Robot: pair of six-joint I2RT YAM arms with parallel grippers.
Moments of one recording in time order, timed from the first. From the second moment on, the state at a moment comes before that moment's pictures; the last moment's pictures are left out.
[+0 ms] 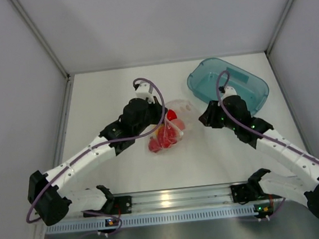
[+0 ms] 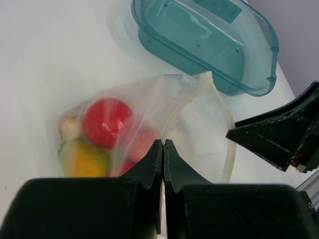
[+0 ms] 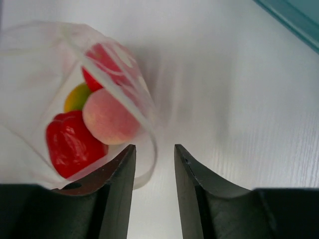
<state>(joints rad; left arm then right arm) -0.80 1.22 1.02 -0.14 -0.20 -0.51 0.52 1.01 0.71 -0.29 0.03 0.60</state>
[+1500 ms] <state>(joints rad) -1.02 1.25 0.92 -0.08 -0.57 -0.83 0.83 1.58 0.85 0.02 0.30 0.94</state>
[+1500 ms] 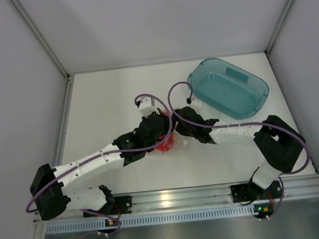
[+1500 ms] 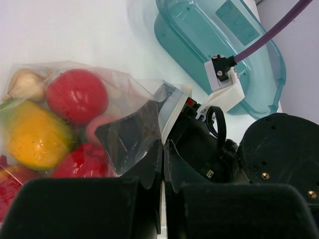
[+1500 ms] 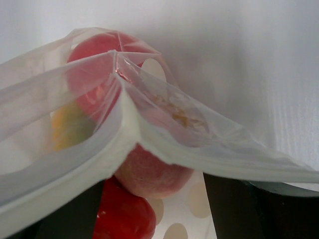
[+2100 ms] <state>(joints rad) -1.02 1.26 0.84 -0.05 -0.62 -0.85 0.85 1.74 0.96 0.08 0.32 1.03</state>
